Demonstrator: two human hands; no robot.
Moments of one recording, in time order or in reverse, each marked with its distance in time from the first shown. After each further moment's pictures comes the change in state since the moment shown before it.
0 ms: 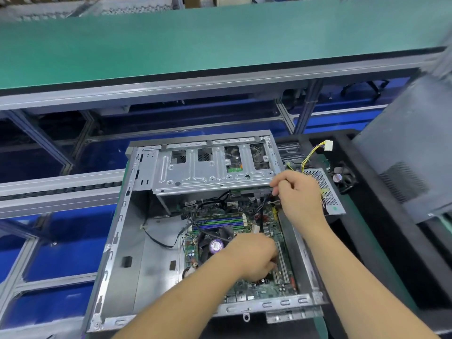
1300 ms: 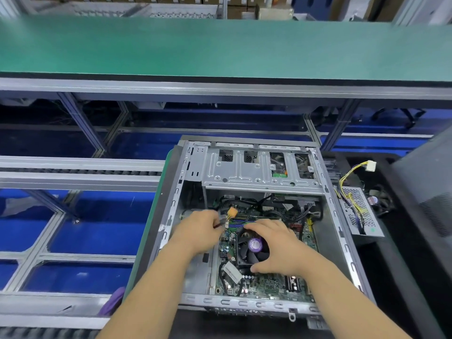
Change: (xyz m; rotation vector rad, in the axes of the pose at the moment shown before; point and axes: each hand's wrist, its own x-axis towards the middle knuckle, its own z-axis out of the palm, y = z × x) left_hand -0.114 -0.130 0.009 -0.371 0.361 -0.651; right_hand -0.053 0.011 0.077 -0.681 -0.922 -0.187
